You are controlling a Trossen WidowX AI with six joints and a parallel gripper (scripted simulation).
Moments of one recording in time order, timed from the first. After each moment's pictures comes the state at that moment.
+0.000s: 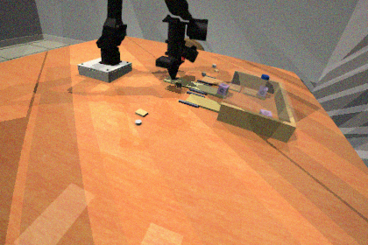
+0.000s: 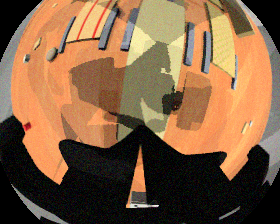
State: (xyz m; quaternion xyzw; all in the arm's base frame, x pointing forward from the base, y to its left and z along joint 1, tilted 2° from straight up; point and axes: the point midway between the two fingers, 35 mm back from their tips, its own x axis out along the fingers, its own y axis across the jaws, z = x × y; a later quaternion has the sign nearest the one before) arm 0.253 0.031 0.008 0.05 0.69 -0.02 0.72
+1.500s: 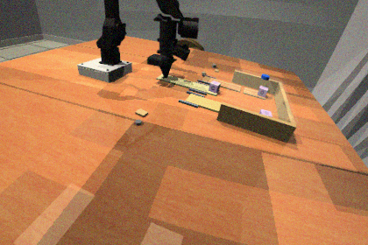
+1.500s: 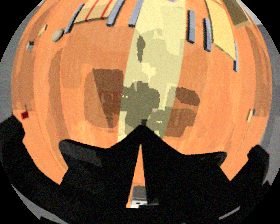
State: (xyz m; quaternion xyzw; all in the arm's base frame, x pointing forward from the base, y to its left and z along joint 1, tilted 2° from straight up) arm 0.221 0.036 0.006 0.05 0.69 -0.02 0.72
